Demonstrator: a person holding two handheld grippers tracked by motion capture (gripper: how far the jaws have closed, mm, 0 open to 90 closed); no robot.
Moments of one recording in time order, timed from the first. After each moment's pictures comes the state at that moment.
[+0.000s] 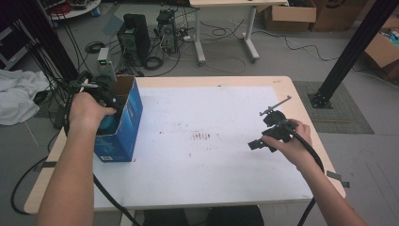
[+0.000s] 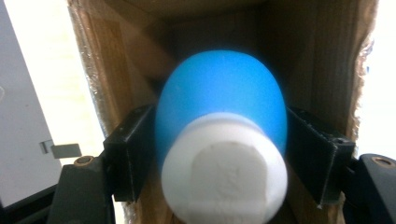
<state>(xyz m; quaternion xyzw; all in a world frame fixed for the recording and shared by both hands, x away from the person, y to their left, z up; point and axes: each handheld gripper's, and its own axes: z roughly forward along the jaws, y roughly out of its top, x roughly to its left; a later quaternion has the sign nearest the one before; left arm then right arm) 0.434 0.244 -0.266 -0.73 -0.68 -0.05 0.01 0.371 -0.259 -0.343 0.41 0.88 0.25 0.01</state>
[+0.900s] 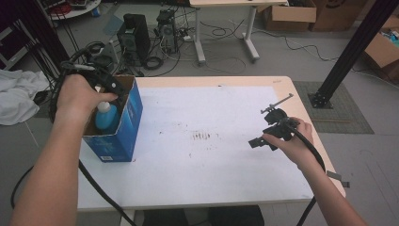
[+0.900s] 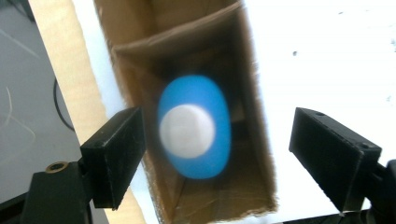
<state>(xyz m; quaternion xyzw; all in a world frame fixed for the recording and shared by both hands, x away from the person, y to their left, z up) 0.422 0.214 -0.198 -0.79 -0.61 -0.10 -0.03 0.370 -0.259 -0.334 0.42 0.87 0.25 0.01</state>
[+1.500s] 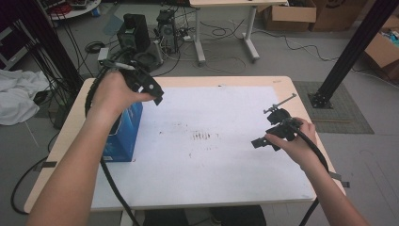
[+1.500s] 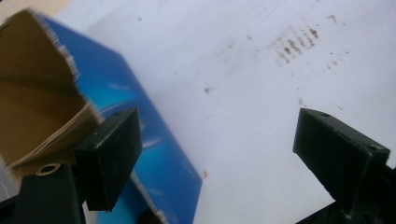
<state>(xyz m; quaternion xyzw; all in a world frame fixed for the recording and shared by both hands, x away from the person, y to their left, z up) 0.418 0.117 -0.200 -0.87 -0.47 -0.09 -0.09 0.367 -0.264 -0.330 0.43 0.87 0.24 0.02</state>
